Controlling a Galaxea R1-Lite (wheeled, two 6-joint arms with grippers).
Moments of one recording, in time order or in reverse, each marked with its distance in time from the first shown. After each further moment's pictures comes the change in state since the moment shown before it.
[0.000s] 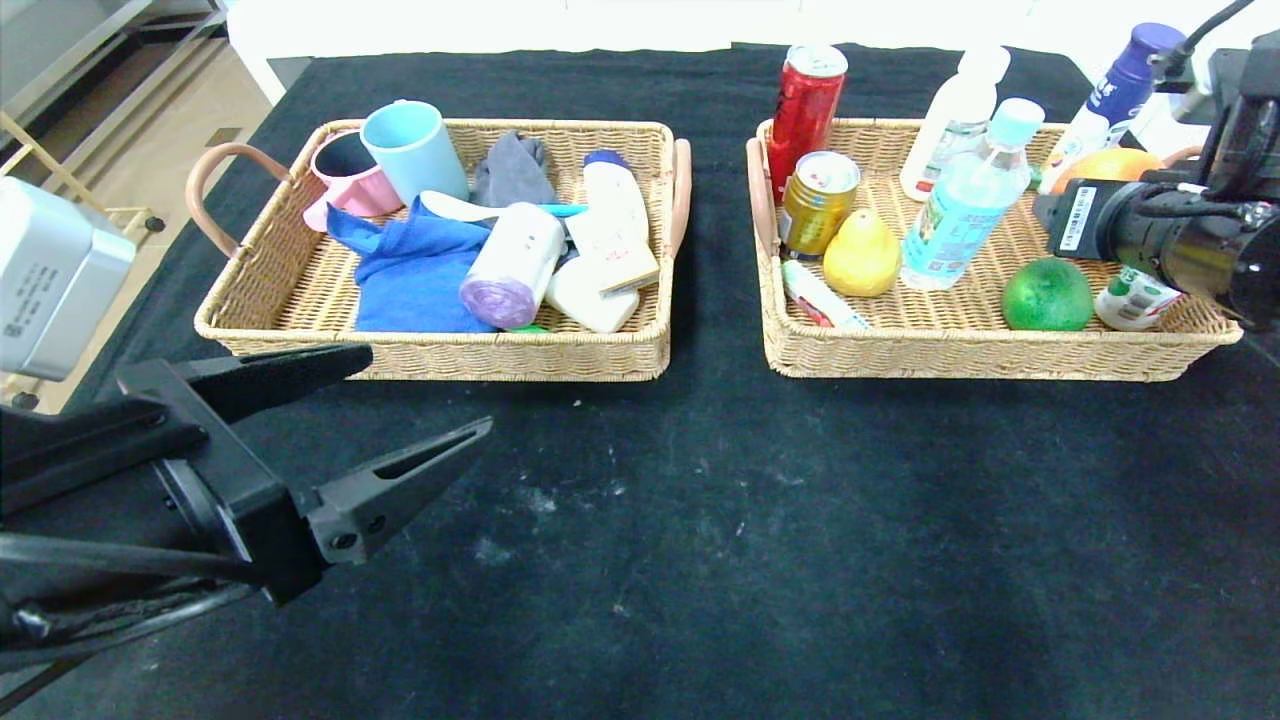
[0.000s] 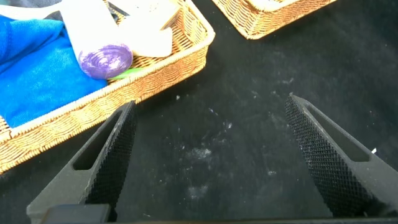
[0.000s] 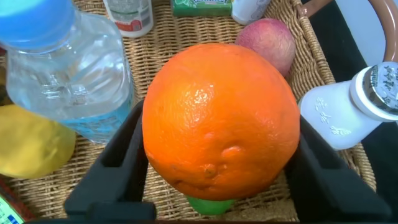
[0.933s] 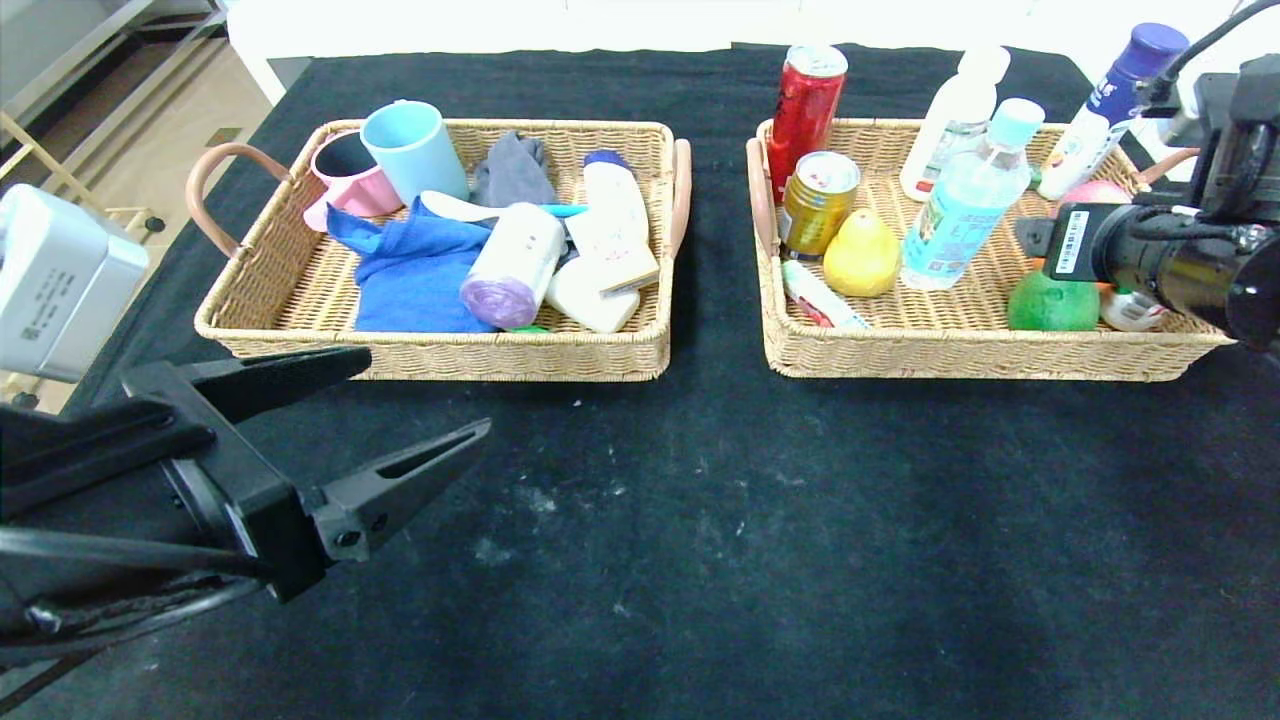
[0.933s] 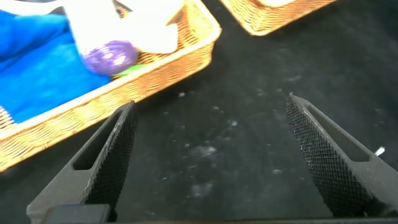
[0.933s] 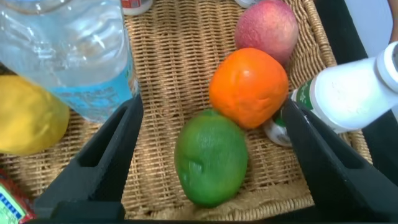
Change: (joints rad) left arm 0.004 0.004 0.003 0.000 0.001 0.008; right arm 0.015 -0.020 0.055 0.006 -0.011 -0.019
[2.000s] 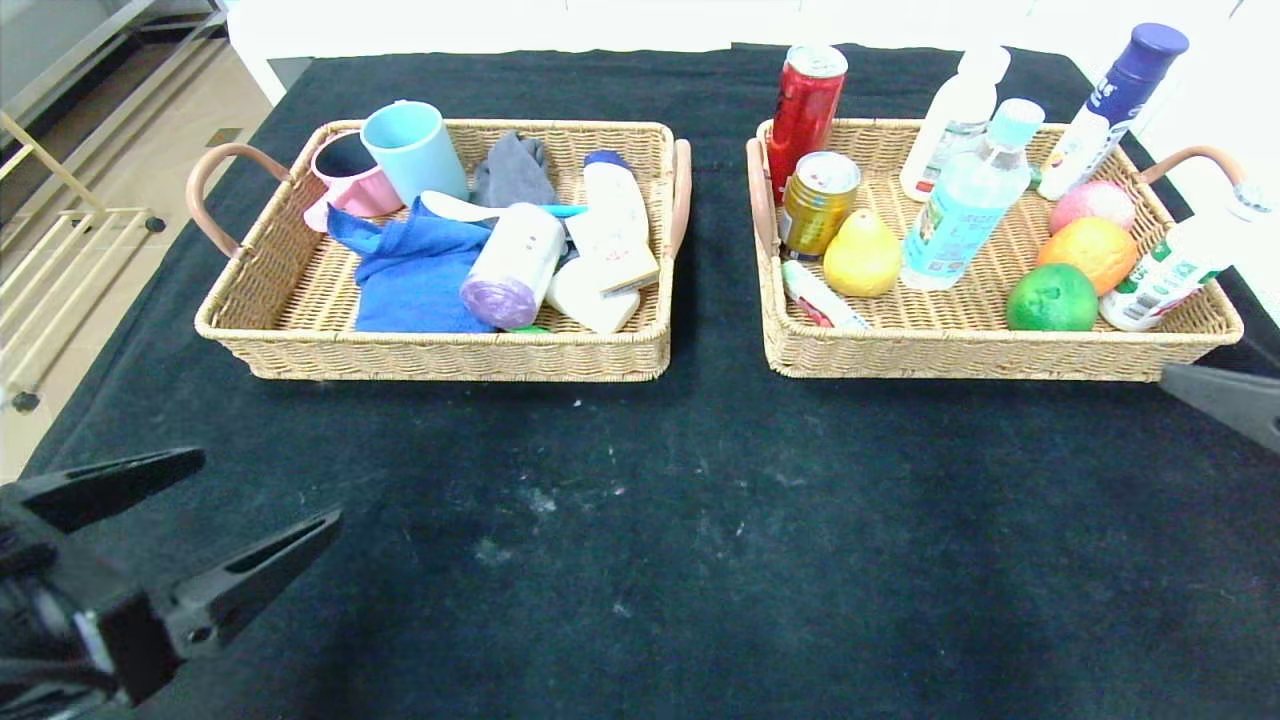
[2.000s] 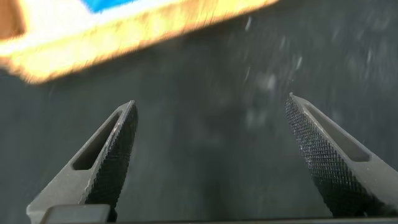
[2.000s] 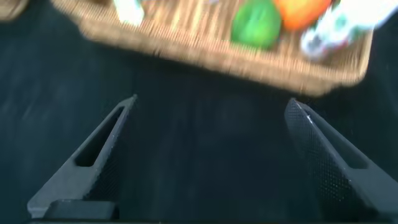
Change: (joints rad) left arm 0.204 -0.222 0.103 0.252 0.071 -0.009; right arm 0.082 -0.616 0.359 0.380 0.336 -0.110
